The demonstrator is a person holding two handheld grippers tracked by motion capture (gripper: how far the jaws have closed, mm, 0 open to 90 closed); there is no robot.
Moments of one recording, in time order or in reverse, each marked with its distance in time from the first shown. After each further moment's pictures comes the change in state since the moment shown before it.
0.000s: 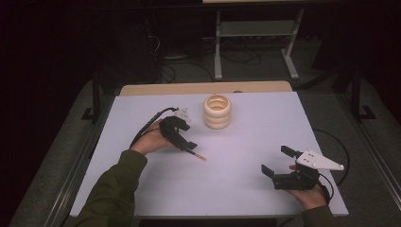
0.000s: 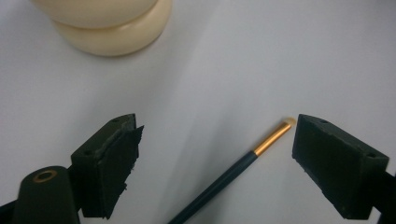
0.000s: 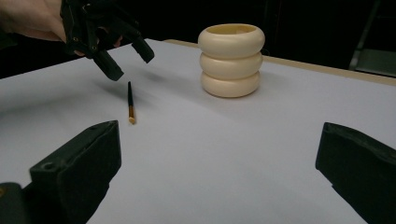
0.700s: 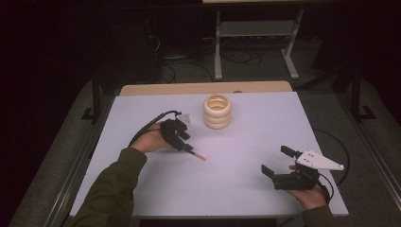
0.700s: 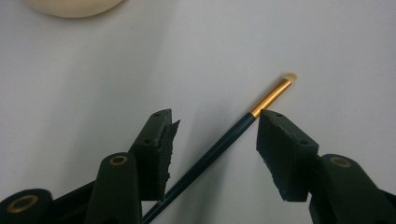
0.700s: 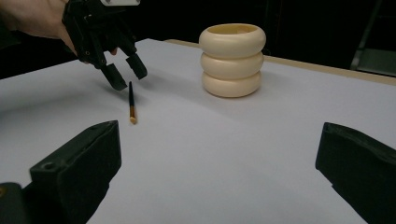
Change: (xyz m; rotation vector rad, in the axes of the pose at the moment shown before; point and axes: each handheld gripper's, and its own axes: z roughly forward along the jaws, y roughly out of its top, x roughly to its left) left arm 0.000 -0.002 0.007 0.152 -0.038 0.074; right arm 0.000 0.000 0.000 0.001 0.004 0.001
